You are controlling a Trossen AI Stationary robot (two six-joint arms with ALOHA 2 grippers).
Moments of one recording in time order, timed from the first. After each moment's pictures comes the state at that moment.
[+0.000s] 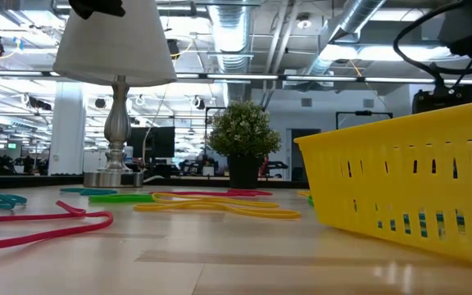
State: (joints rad) left arm -0.18 0.74 0.96 -0.75 -0.41 -0.15; right arm 0.42 1.18 0.37 -0.41 0.18 0.86
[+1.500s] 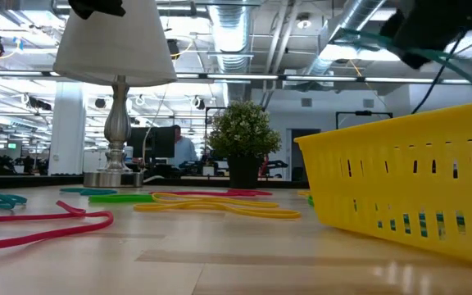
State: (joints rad) left arm -0.18 0.74 0.96 -0.75 -0.41 -0.17; right arm 0.60 1.39 0.87 -0.30 0.26 0.58
